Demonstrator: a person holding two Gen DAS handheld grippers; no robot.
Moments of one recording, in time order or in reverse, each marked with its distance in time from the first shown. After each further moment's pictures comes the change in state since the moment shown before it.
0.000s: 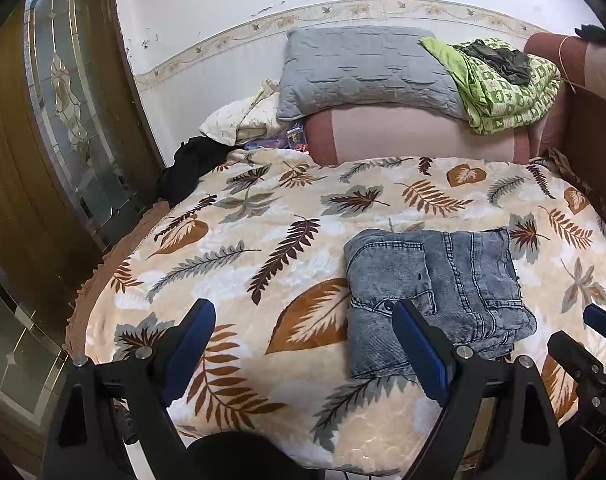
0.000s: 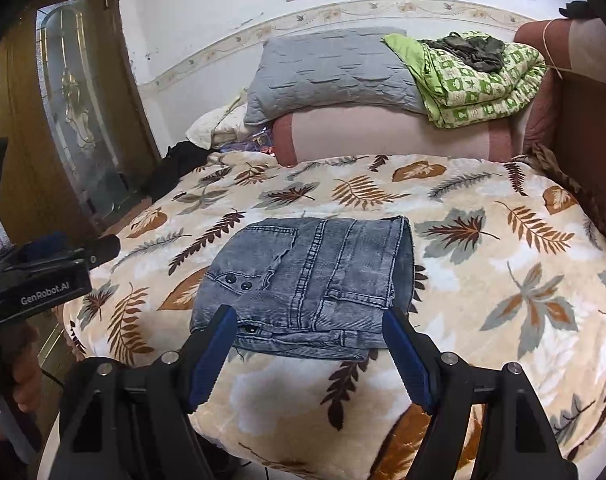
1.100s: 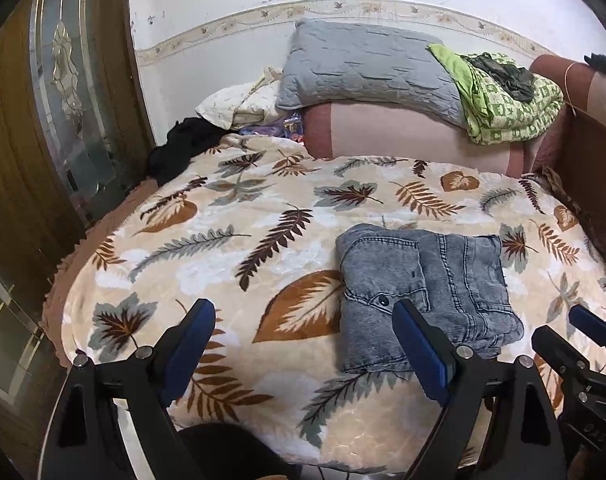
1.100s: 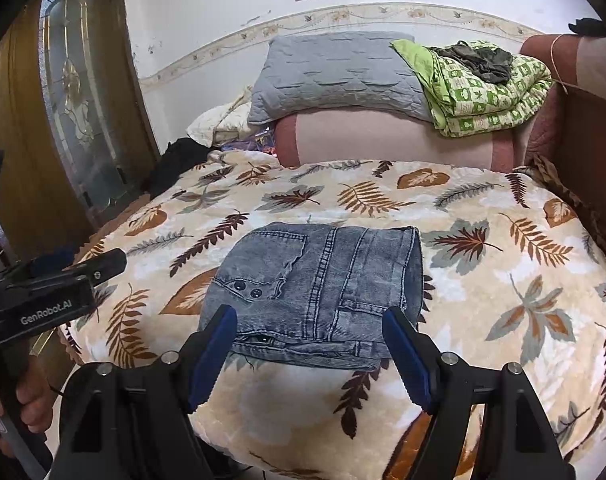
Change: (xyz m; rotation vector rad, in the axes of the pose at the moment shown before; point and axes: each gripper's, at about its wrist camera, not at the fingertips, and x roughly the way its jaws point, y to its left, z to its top) left arm 0.010 0.018 -0.009 -0.092 0.032 -0.081; right arm 0.005 0.021 0.010 -0.023 0.005 -0.031
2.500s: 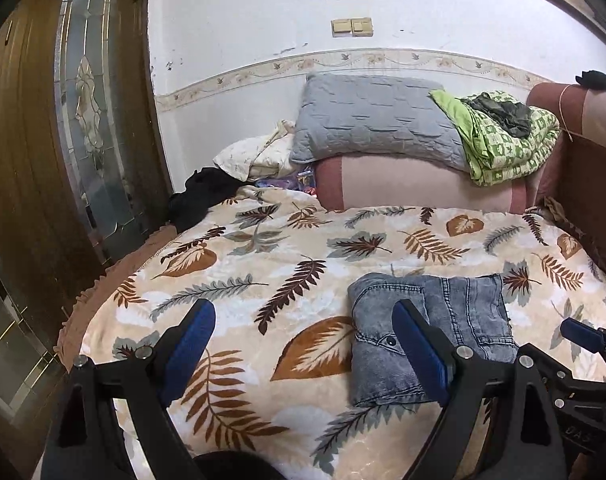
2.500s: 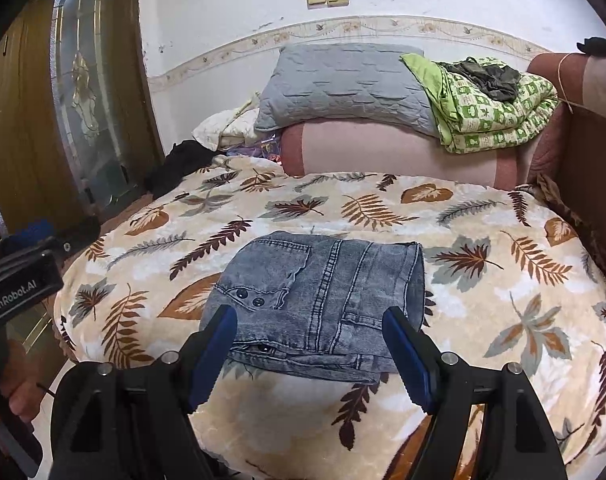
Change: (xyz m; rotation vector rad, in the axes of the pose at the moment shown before) left arm -0.037 0.000 0.001 0.003 -0.202 0.058; right arm -0.002 0.008 0.004 -0.054 -0.039 0.001
